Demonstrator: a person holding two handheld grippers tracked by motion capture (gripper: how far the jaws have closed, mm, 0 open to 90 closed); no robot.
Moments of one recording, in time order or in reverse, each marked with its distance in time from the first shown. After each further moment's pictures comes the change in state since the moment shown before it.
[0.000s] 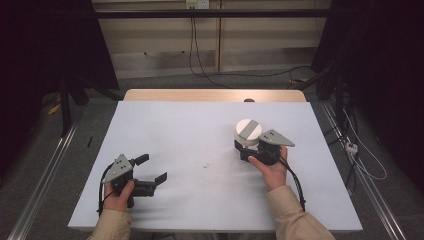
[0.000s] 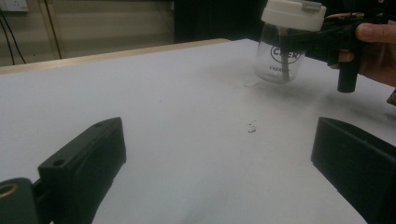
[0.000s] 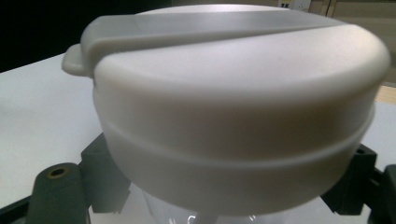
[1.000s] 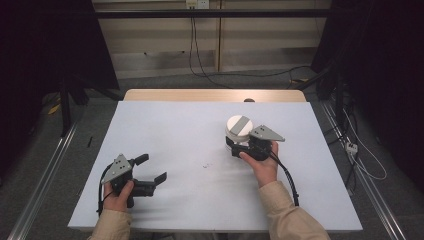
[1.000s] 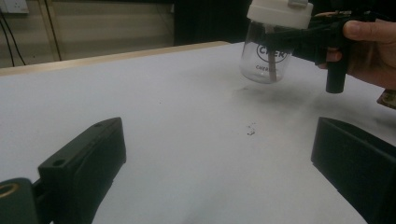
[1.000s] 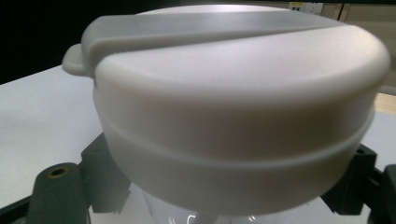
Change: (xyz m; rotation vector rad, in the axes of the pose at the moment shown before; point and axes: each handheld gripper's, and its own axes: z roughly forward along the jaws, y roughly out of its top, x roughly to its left) left arm 0.000 0.000 -0.001 -0.013 0.000 -0.010; right arm 0.014 0.011 0.019 -0.007 0.029 -0.004
